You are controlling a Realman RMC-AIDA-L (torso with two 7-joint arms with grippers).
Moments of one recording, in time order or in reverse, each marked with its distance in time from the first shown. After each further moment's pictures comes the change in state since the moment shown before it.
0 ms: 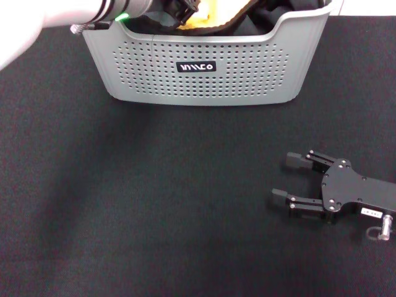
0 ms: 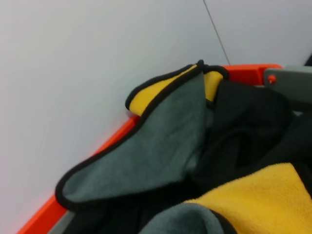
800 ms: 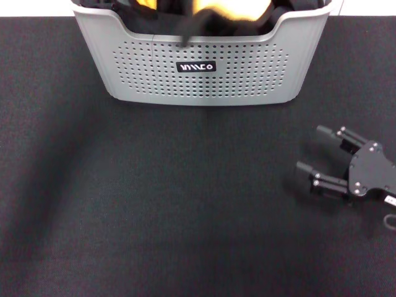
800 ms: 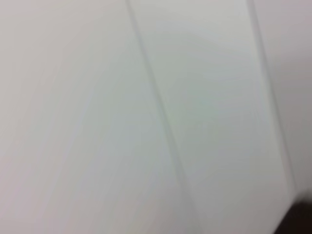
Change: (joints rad) left arm 0.213 0.000 -0.213 0.373 -0.626 0.029 0.319; right arm -0.070 -0.003 0.011 0.002 0.160 -0.066 -0.123
